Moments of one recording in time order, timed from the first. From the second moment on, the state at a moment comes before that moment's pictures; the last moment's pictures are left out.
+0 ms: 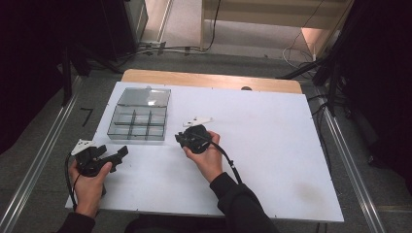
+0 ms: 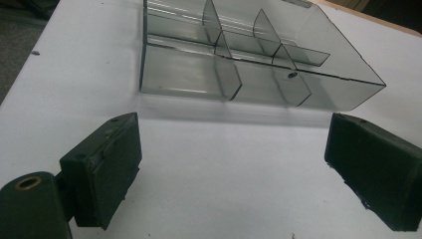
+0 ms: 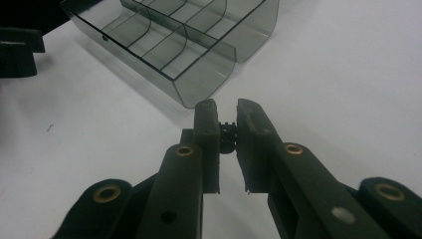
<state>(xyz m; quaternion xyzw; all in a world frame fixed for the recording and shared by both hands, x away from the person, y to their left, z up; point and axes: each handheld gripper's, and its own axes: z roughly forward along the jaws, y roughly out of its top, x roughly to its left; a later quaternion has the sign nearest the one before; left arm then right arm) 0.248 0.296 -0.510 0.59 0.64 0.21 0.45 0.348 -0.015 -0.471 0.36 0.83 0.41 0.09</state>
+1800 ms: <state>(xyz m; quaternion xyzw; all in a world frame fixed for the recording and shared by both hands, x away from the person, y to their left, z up) 0.246 0.297 -0.508 0.58 0.64 0.21 0.46 0.369 0.062 -0.456 0.32 0.84 0.43 0.09</state>
